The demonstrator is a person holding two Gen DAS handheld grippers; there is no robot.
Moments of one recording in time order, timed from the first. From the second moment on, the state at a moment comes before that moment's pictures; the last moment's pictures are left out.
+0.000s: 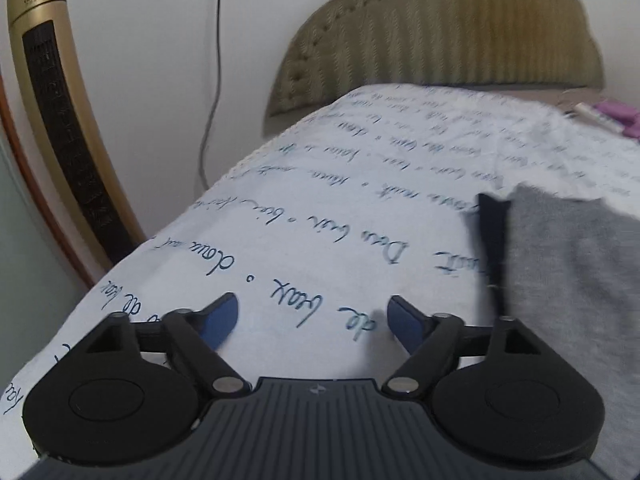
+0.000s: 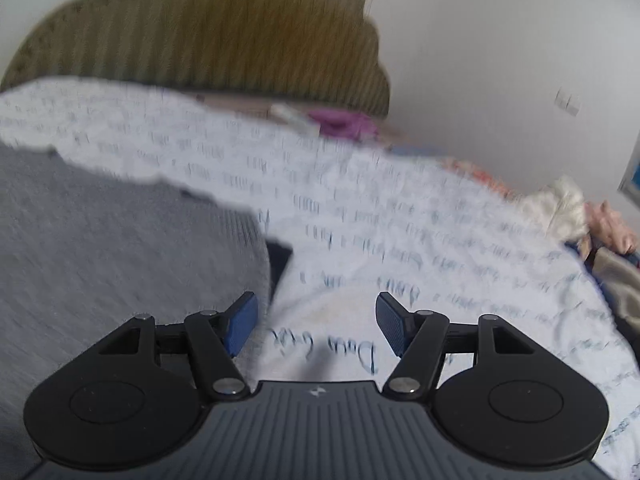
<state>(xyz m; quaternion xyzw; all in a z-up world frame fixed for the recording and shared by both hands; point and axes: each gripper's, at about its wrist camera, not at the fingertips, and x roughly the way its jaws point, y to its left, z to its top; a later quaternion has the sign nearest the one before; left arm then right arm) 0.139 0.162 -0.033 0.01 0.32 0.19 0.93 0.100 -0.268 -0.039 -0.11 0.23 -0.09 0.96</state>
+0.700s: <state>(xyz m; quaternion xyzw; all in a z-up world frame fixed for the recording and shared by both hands) 0.081 0.086 -0.022 0.05 0.32 0.06 0.94 0.053 -0.217 -0.053 -0.01 0.34 0.01 0.94</state>
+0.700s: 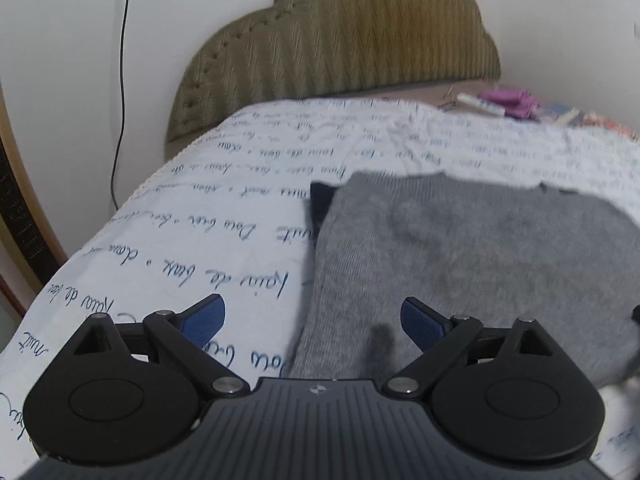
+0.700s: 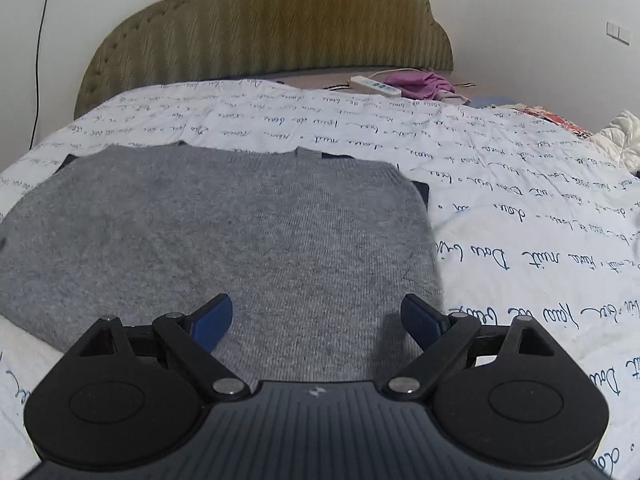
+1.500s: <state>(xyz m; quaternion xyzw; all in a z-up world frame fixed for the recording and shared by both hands) 0.085 0.103 -0.025 0.05 0.34 0.08 0.94 0.020 -0.137 -0.009 -0.06 0.28 0.10 0.95</state>
